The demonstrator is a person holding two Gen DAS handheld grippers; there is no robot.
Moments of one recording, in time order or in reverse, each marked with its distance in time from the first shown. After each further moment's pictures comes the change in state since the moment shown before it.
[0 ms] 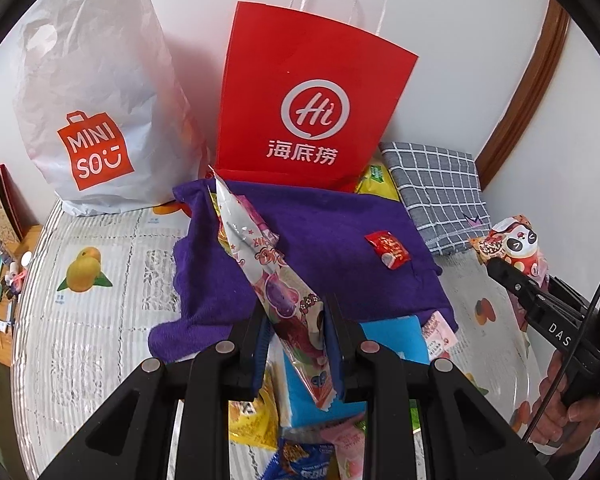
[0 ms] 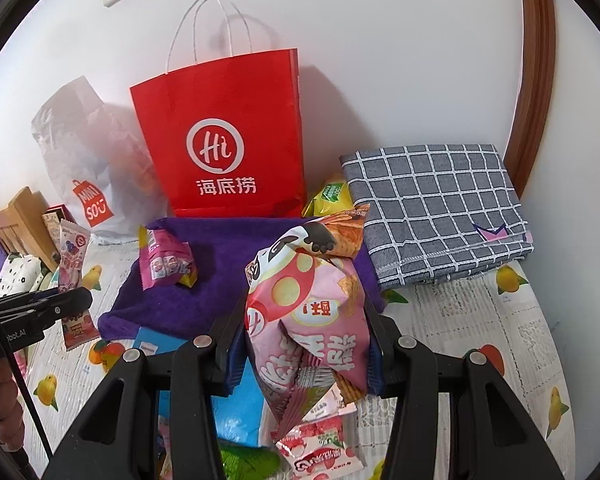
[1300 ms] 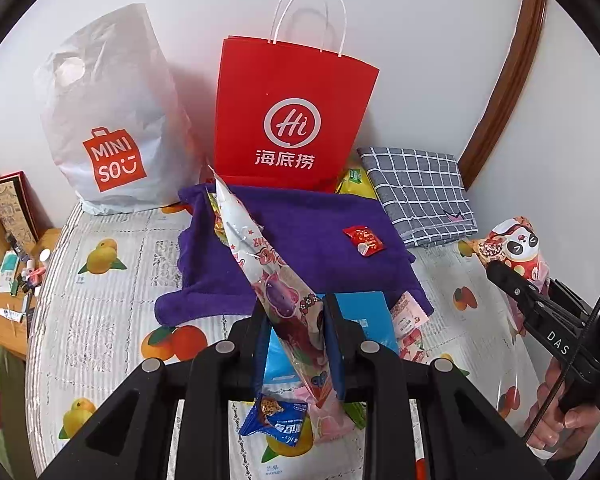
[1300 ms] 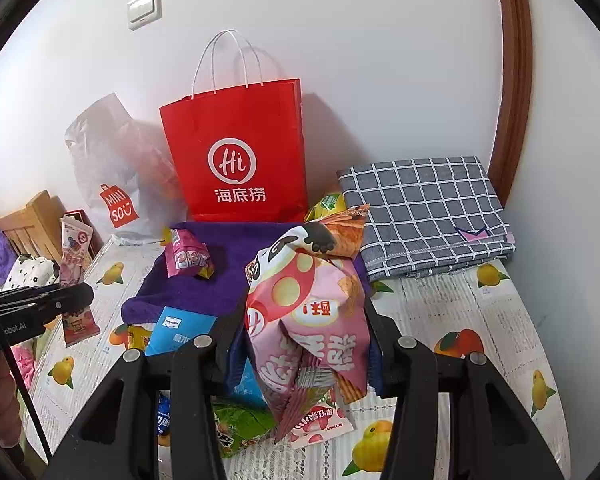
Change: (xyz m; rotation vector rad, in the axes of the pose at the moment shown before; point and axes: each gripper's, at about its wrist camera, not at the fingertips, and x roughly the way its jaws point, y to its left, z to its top) left arm -0.061 -0.034 -0.031 0.027 -0.050 0.019; right arm -0.071 -0.007 -0.024 -0.013 -0.070 0.021
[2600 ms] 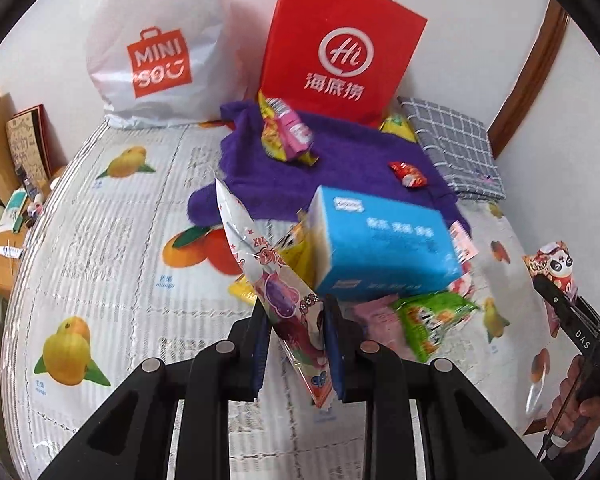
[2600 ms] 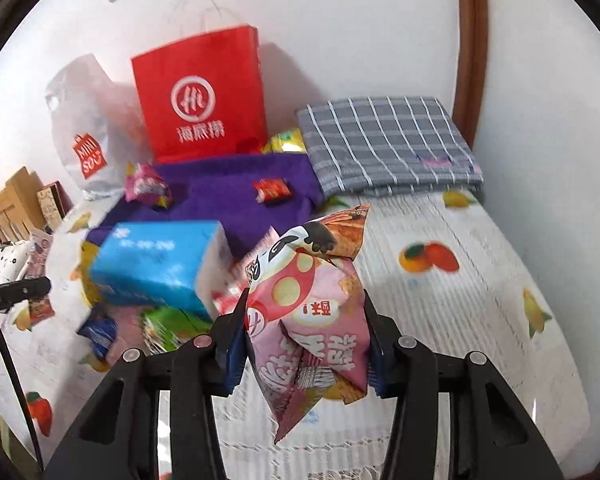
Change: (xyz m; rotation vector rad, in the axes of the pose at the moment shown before) left arm 0.024 0.050 -0.083 -0.072 0.087 0.029; right arm -0.004 -0.037 -0.096 0.026 0.047 -0.074
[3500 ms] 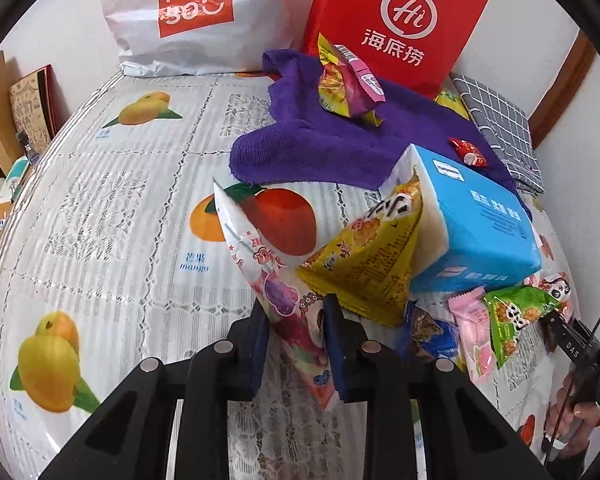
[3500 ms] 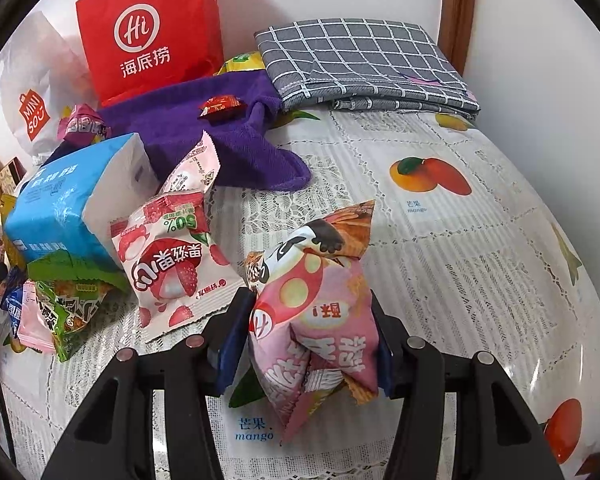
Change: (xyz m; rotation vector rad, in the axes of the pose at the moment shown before) left arm 0.063 0.053 -0.015 -0.049 0.082 0.052; right arm 0.090 -0.029 -0.055 0.055 0.169 -0.093
